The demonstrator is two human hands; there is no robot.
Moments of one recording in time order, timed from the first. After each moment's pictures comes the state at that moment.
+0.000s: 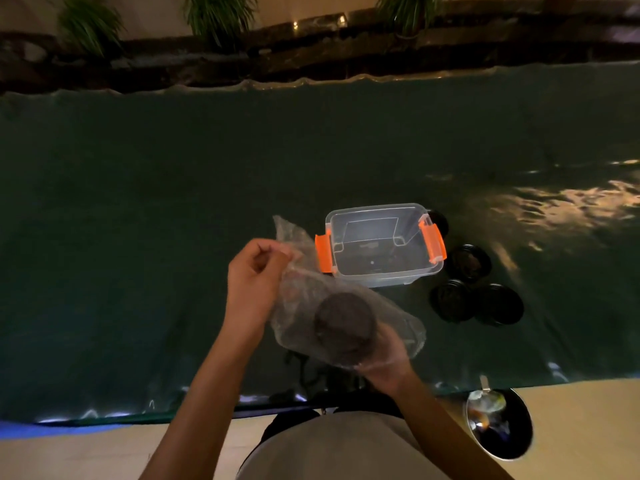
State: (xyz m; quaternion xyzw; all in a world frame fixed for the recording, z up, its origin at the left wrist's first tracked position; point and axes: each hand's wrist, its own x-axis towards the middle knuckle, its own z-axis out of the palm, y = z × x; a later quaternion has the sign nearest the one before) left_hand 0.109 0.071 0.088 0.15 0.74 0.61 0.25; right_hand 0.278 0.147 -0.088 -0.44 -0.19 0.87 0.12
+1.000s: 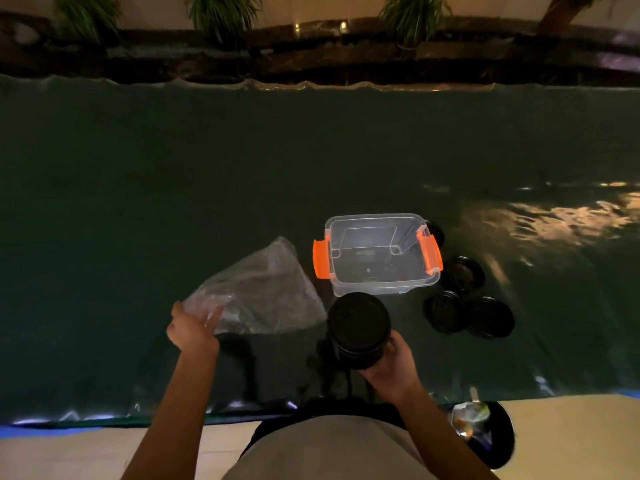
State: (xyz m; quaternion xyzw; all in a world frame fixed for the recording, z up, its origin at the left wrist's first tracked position) left_hand 0.033 0.005 -0.051 -0.34 0.58 0.72 0.16; right_hand 0.299 0.163 -0.103 -0.42 -0.11 0.89 0.15
